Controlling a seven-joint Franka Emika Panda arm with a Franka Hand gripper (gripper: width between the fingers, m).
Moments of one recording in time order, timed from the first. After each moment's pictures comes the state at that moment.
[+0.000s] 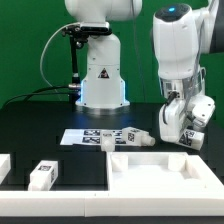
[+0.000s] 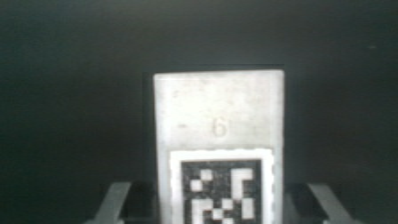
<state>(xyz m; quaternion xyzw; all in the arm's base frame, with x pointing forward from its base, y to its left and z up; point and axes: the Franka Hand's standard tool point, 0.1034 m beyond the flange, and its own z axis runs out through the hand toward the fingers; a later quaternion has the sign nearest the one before) 0.388 0.181 0.019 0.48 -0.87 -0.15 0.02</state>
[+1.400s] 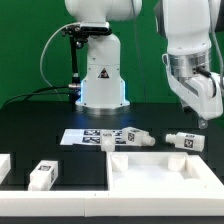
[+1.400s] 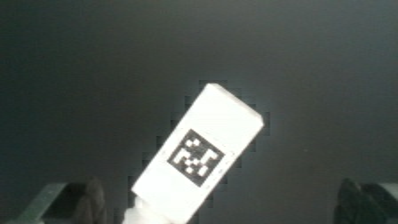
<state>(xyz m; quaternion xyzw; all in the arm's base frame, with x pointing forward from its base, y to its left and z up) 0.410 0.186 0.067 0.77 -0.62 -0.13 -0.03</state>
